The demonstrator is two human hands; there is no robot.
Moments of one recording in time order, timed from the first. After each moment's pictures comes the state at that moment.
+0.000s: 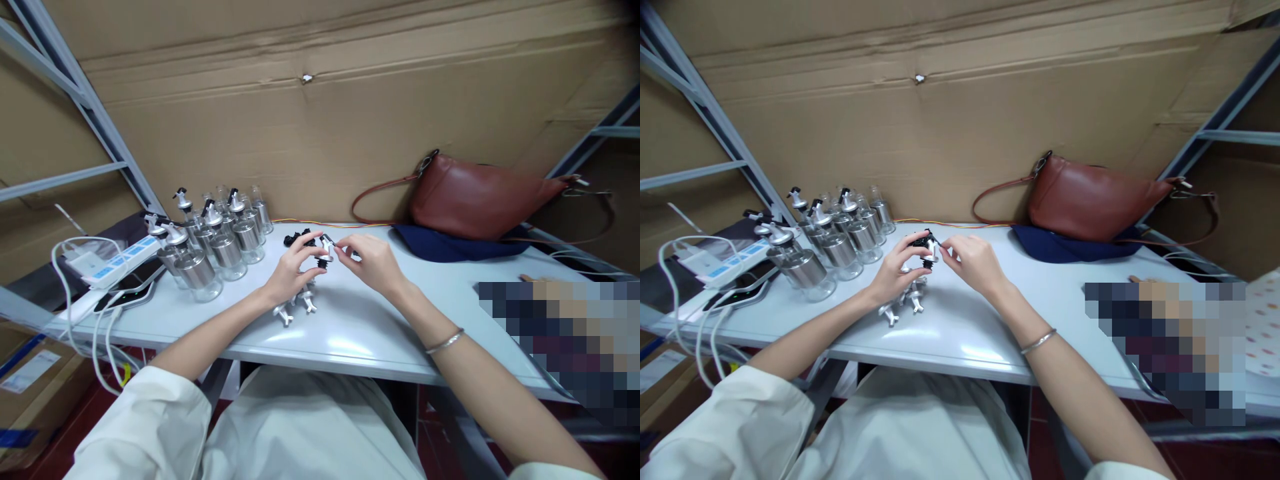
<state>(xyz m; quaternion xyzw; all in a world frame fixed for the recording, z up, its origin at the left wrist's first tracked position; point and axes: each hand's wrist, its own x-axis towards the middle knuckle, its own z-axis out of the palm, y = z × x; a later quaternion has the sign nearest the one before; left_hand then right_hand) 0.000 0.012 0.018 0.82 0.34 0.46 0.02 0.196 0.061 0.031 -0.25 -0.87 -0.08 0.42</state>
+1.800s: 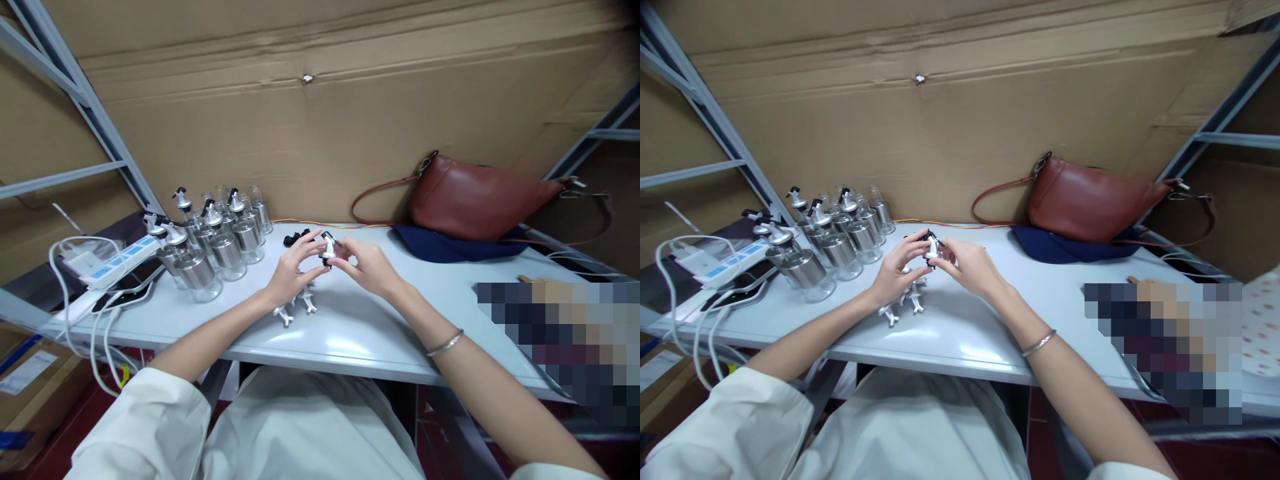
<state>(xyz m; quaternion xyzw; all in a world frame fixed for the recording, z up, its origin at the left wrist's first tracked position) 0.004 0.013 0.011 0.79 0.30 0.53 0.12 0.194 0.056 0.030 -0.28 -0.88 0.08 0.37</state>
